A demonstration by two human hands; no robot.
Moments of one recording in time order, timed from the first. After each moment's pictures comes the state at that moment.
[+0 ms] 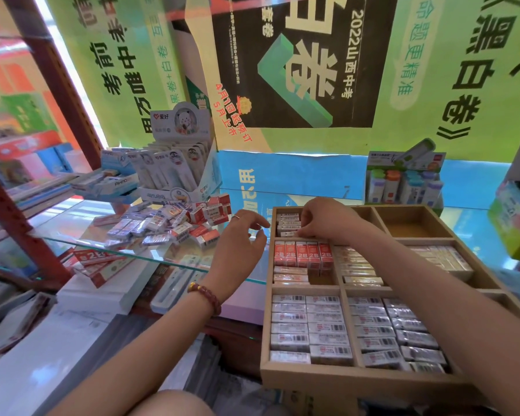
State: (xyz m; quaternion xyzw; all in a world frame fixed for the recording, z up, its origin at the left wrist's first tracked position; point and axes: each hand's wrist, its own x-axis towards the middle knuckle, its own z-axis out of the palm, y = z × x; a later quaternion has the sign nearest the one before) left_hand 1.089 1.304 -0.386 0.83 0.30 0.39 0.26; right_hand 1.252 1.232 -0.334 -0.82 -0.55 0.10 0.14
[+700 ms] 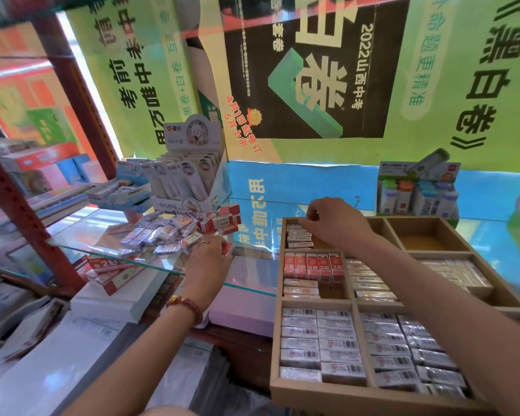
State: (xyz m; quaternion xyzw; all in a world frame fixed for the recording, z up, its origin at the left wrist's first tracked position) left_hand 1.042 1.357 -0.412 0.84 0.48 0.25 0.08; right_hand 1.248 1.235 -0.330 -0.81 -0.55 0.00 0.21
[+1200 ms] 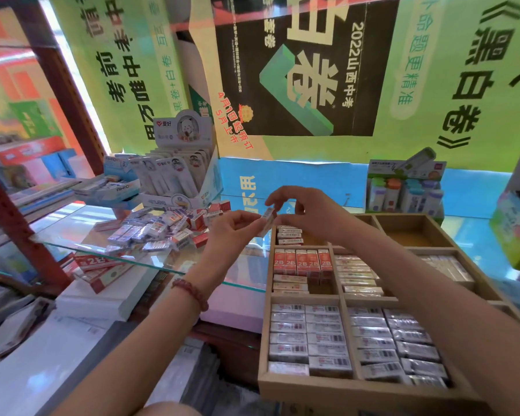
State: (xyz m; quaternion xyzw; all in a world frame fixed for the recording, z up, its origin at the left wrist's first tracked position) left_hand 1.085 1.299 -0.348 0.69 0.34 0.40 0.50; right_hand 1.245 1.231 -0.320 -0.62 -0.69 0.08 0.36
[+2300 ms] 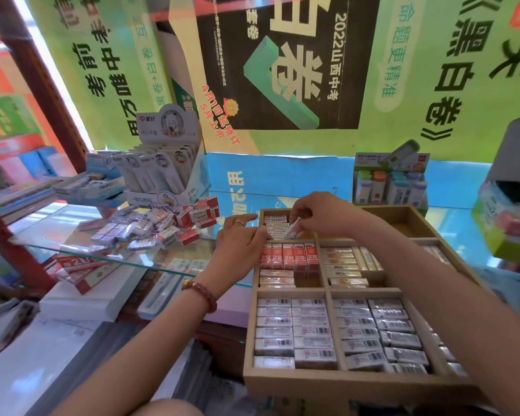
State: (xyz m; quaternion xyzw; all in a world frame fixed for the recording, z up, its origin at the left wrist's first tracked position) left_hand 1.108 1.303 -0.380 0.90 0.36 0.21 0.16; right_hand 1.273 1.218 -0.323 -0.76 -0.63 0.10 0.17
